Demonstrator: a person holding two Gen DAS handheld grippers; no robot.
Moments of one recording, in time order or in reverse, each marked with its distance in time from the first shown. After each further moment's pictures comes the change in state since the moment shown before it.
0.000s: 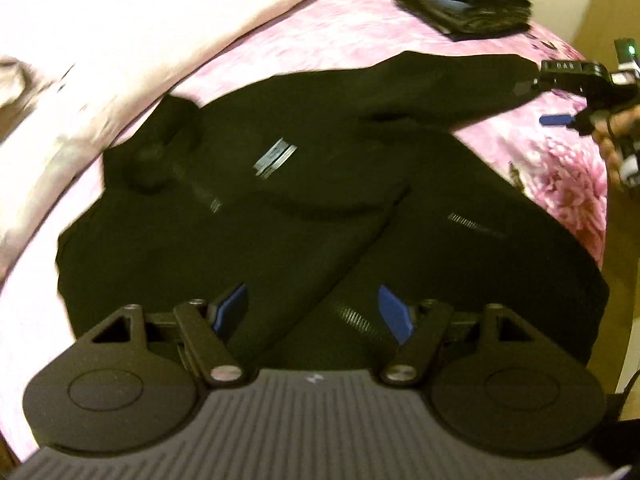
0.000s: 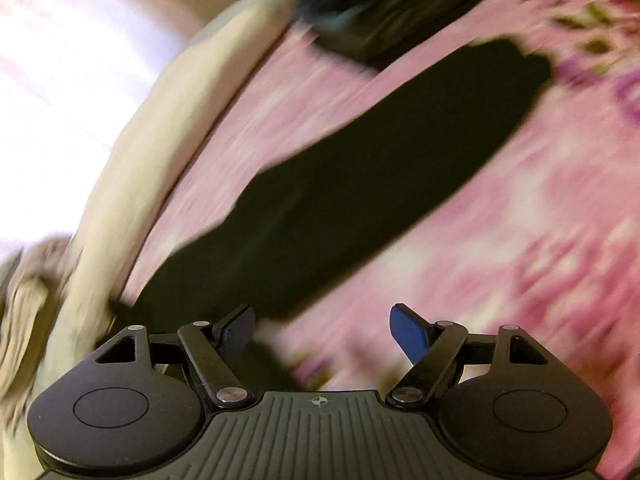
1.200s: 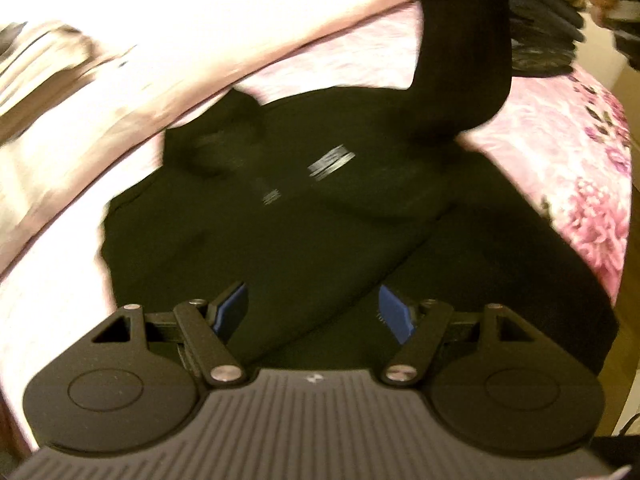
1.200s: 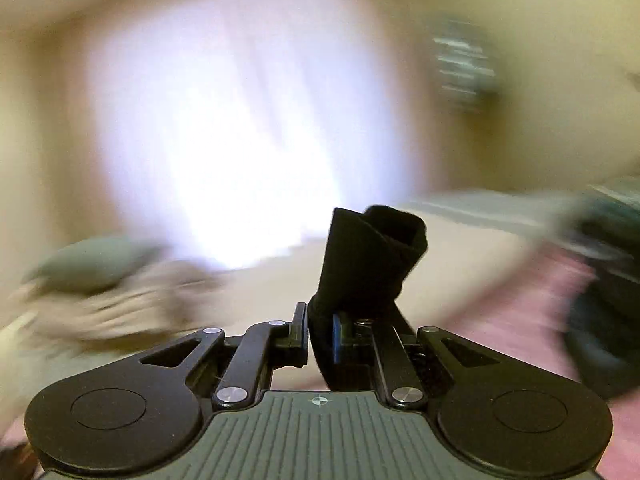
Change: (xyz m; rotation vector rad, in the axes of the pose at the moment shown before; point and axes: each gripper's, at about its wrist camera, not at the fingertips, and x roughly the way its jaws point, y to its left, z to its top) left arm -0.039 0.039 -0.050 -0.205 -0.033 0.109; right arm -0.085 0.273 -0.005 -0.796 -0.320 0.595
